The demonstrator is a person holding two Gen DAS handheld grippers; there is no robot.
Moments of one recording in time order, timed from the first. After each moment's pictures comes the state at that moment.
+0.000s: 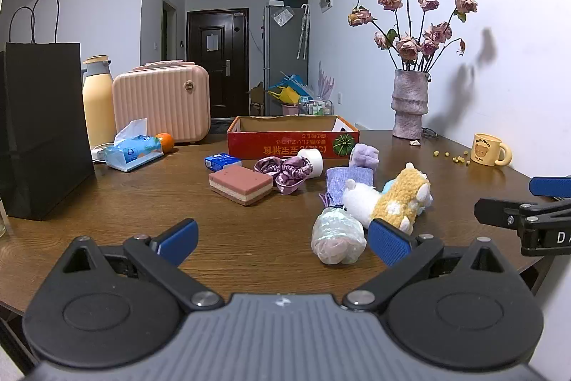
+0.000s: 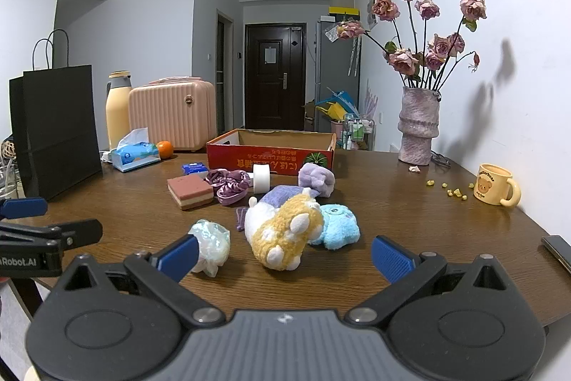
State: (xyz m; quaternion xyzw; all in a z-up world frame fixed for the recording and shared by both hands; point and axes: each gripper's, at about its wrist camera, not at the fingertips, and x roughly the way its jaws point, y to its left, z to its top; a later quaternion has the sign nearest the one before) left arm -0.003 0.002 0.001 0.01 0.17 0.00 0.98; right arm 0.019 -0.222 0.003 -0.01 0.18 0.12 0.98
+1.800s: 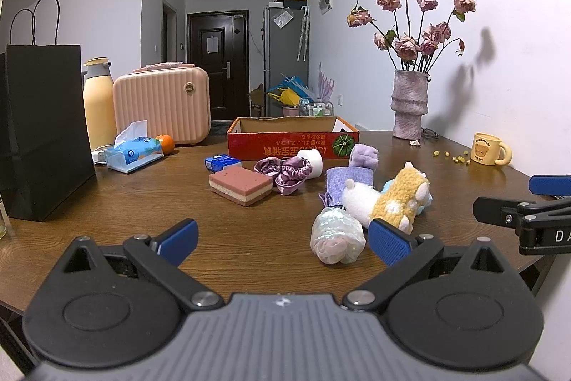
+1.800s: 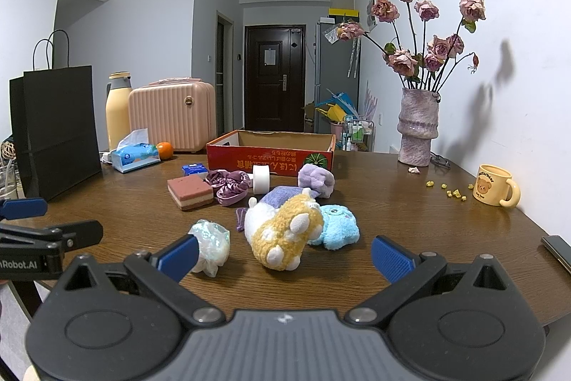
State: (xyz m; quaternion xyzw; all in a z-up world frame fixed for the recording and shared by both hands) left arm -0.004 0.002 0.002 0.01 0.17 0.00 0.99; right arm 0.018 -0.223 0.002 -0.01 0.18 0.12 0.98
